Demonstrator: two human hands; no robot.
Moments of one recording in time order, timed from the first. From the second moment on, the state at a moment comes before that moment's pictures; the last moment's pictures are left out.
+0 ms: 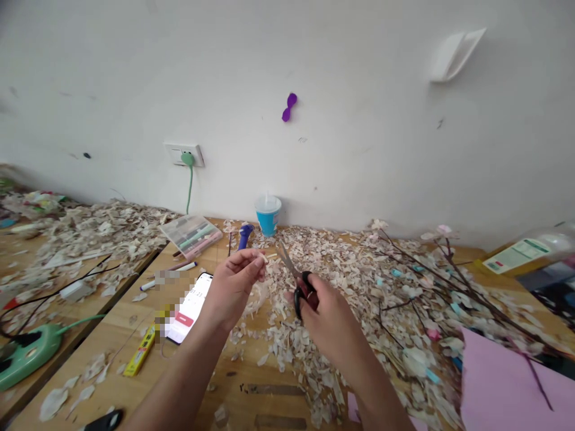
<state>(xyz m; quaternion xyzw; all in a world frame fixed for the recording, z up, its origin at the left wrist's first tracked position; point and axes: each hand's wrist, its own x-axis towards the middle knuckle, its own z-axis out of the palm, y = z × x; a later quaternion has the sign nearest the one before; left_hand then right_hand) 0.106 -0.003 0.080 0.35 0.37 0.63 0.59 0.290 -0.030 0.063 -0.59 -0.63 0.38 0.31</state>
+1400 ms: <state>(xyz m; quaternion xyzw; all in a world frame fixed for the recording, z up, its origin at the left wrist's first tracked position) 0.115 -0.007 0.070 0.33 0.34 0.64 0.60 0.283 -0.034 0.066 -0.58 -0.68 0.36 0.26</state>
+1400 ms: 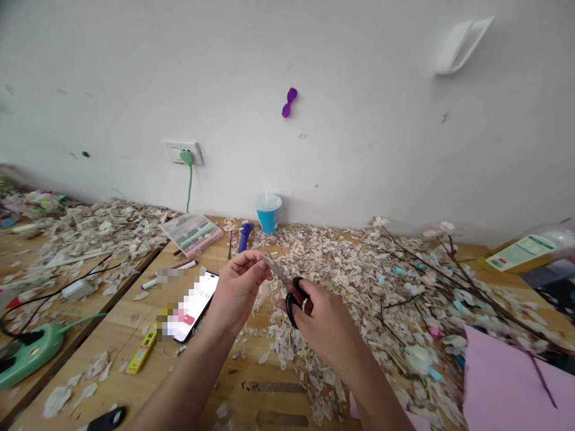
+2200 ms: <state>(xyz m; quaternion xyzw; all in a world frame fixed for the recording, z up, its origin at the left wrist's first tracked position) 0.119 -0.009 0.072 0.32 0.34 0.64 0.61 0.283 -0.033 0.059 -0.61 -0.68 0.31 0.26</state>
